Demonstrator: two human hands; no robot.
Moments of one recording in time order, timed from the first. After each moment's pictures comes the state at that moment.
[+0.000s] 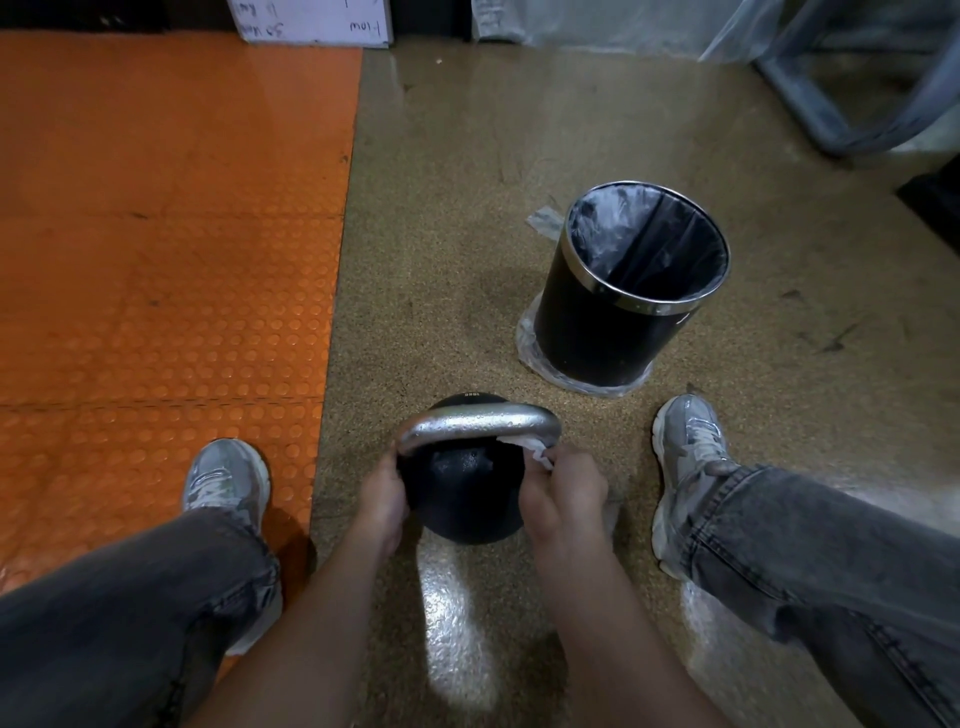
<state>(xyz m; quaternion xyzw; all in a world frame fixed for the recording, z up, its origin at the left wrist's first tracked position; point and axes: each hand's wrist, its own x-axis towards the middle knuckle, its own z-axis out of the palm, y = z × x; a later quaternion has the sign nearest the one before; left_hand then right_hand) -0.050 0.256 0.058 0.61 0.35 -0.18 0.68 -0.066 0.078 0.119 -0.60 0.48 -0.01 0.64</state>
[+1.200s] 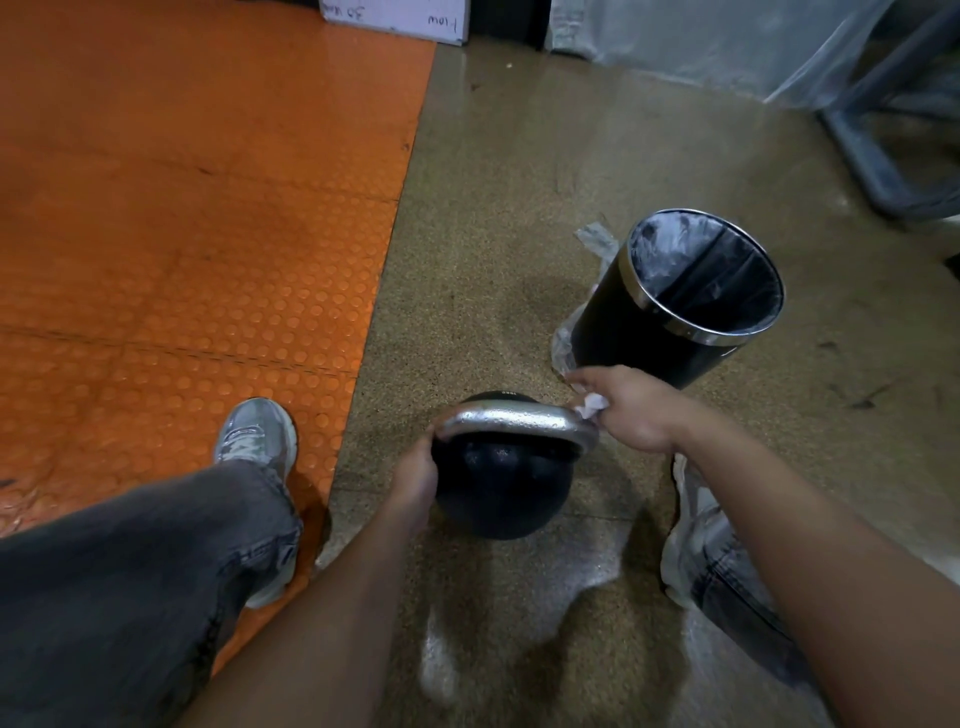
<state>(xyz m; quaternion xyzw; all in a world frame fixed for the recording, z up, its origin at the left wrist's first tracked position) -0.046 0.255 0.049 0.57 0.39 -0.18 0.70 0.015 0.027 0.218 -0.93 -0.06 0.32 0.18</state>
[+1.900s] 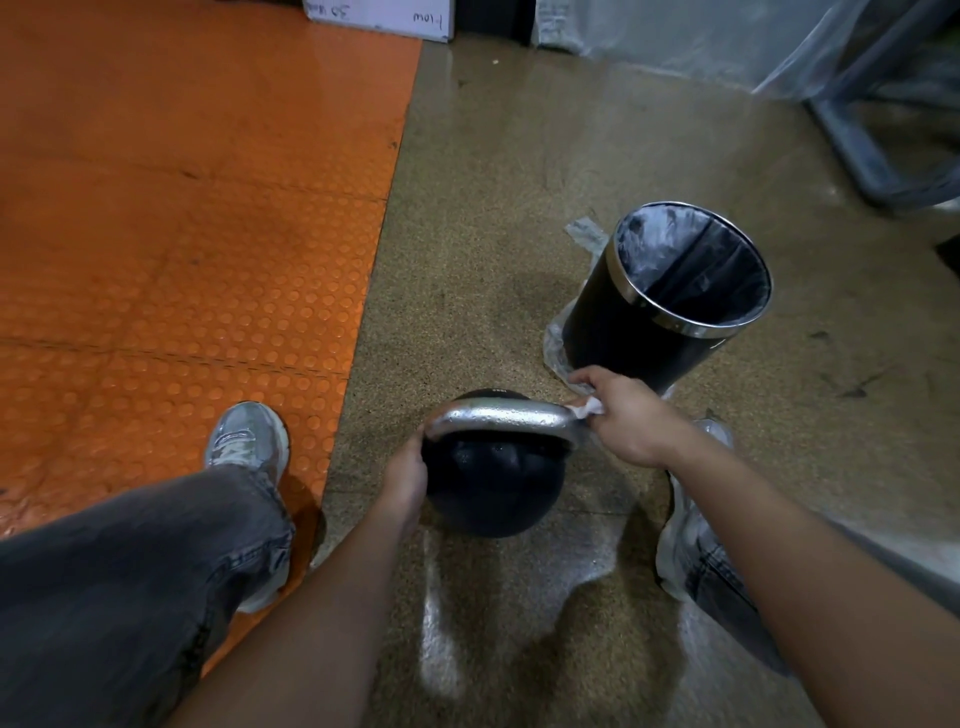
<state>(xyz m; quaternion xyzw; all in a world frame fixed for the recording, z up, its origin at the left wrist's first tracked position) -0.047 0.258 0.042 0.58 0.36 -0.17 0.70 -0.003 0.016 0.203 -0.94 0.00 0.26 0.22</state>
